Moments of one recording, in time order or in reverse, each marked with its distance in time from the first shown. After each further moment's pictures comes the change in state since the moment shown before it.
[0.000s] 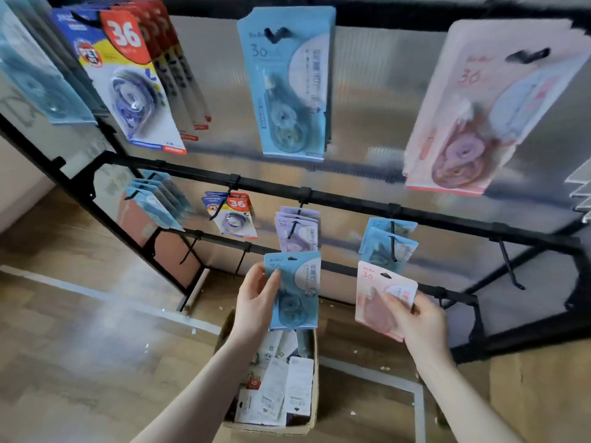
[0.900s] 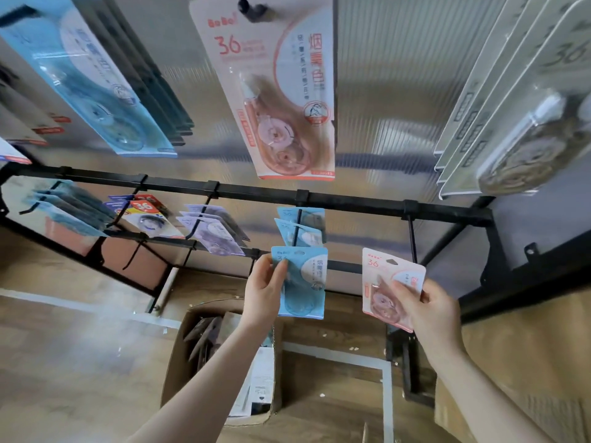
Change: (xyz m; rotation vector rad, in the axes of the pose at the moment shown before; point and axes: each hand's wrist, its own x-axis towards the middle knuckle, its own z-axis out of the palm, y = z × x) left_hand 0.000 -0.027 0.167 0.228 -0.041 -0.037; right_hand 0.062 0.041 -0.139 0.033 0.047 0.040
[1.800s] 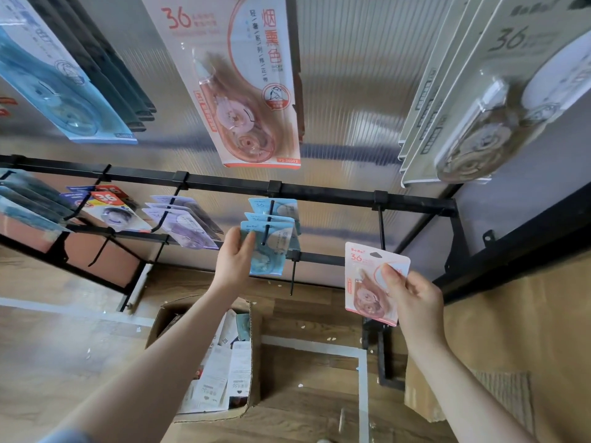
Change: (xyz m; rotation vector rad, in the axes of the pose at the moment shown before) left_hand 0.044 0.000 0.003 0.104 0.010 0.084; right_hand -0.009 -0.011 -0.020 0.175 0.024 -0.025
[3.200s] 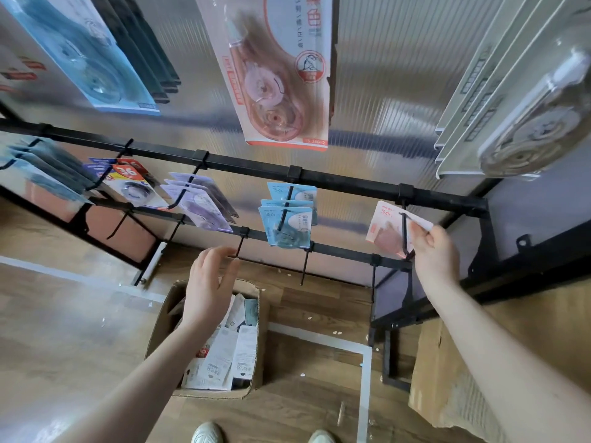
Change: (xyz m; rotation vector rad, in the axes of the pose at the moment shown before) left_hand -0.055 -0.043 -0.054 0.528 0.146 0.257; right_hand 0.083 0.004 0.009 -0.469 0.062 -0.053
